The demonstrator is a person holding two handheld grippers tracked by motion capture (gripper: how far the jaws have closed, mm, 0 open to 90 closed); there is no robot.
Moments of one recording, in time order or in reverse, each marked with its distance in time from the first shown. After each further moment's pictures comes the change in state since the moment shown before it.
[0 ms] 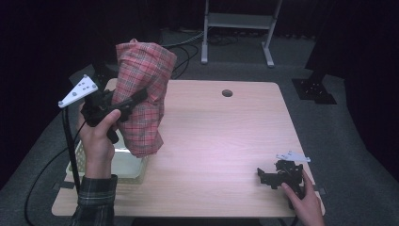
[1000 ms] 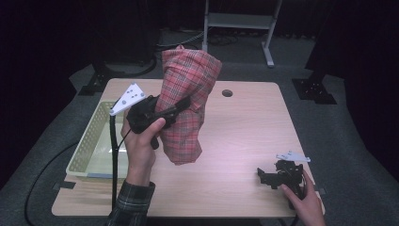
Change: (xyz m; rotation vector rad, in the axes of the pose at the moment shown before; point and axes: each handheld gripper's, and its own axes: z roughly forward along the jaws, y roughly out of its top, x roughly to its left) left arm -0.066 -0.021 0.059 -0.038 -0.116 -0.024; right arm 0.000 0.000 0.000 0.000 0.000 0.000
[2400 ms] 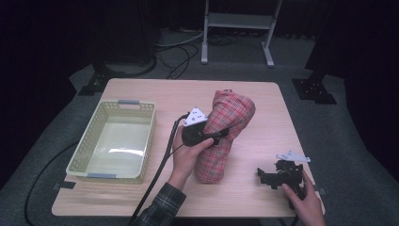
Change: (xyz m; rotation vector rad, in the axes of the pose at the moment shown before) left arm -0.016 -0.117 0.106 0.384 -0.052 -0.023; right arm 0.000 0.000 0.000 -0.001 0.000 -0.001
